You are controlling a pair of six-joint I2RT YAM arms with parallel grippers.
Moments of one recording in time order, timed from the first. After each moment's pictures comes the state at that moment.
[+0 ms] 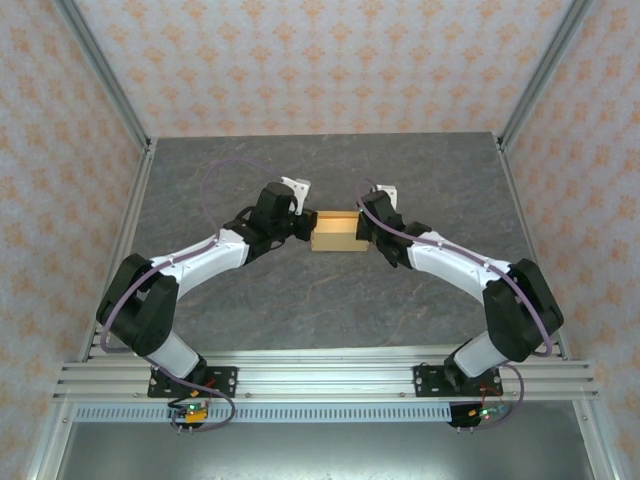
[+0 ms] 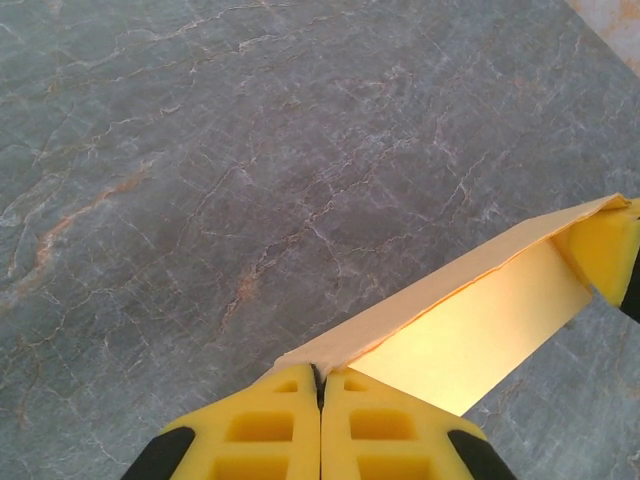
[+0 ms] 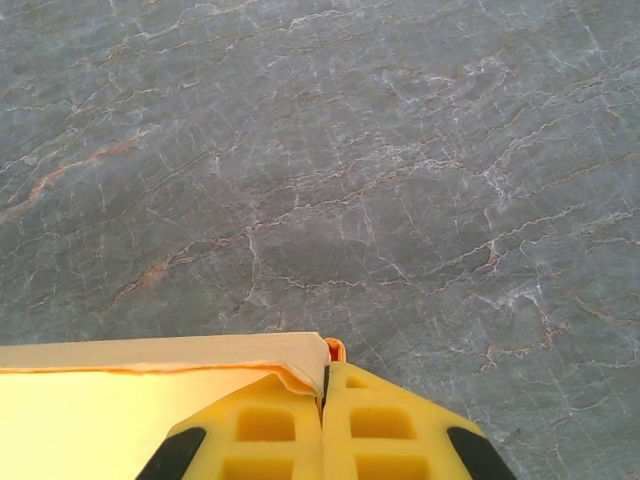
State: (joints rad) left arm -0.53 1.57 1.00 -0.04 0.10 -0.30; right arm 0.62 1.52 0.97 -0.27 0.37 0.52
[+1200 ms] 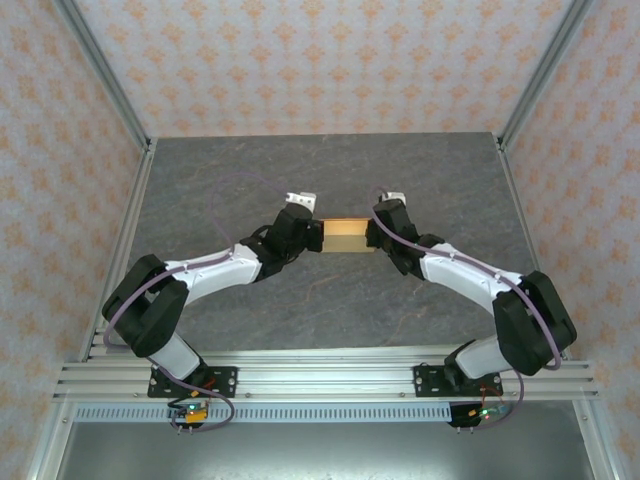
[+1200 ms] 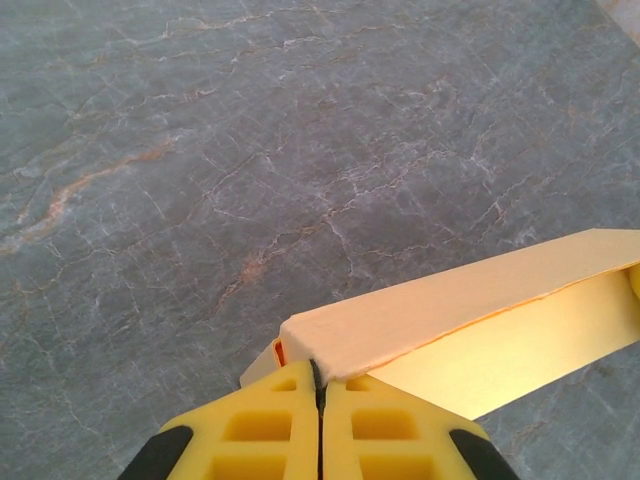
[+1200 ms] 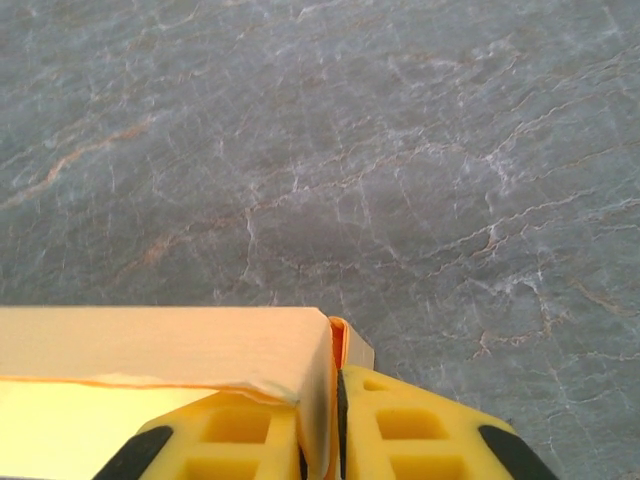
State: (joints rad) left arm -0.67 1.59 0.91 0.08 -0.19 -0.43; right arm 0.56 1.42 0.82 -0.14 0.25 0.47
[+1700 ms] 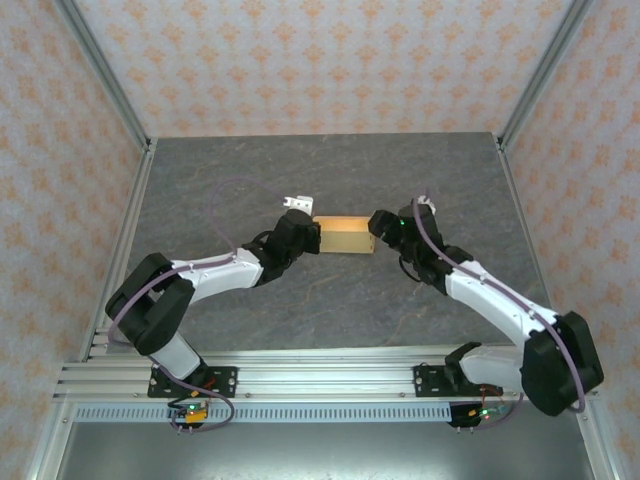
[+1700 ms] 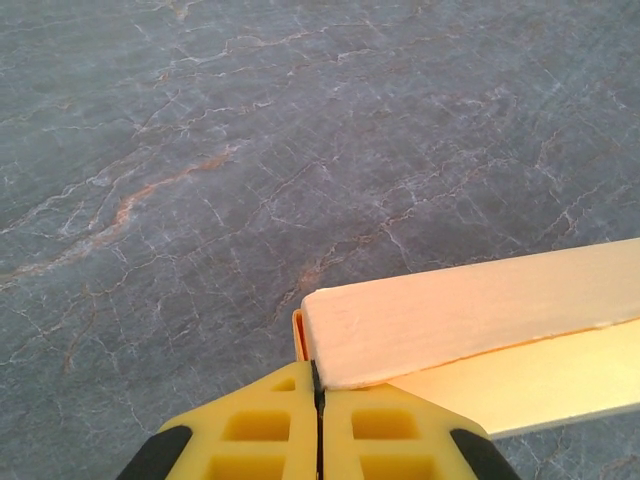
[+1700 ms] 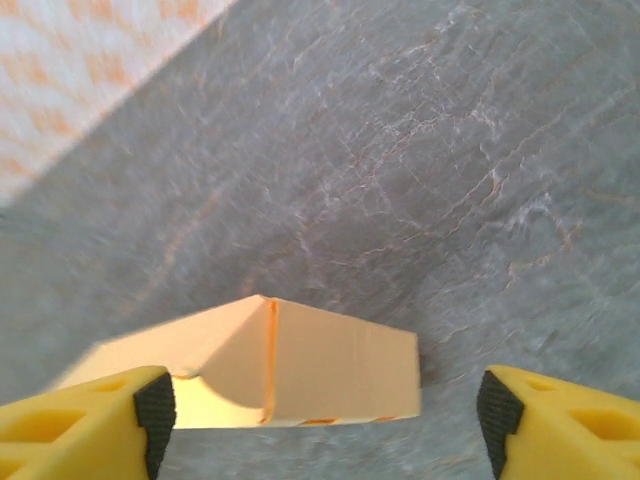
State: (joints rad) left arm -0.68 1.61 0.86 0.16 -0.30 -0.40; right arm 0.49 1.17 0.72 -0.16 0.13 0.92
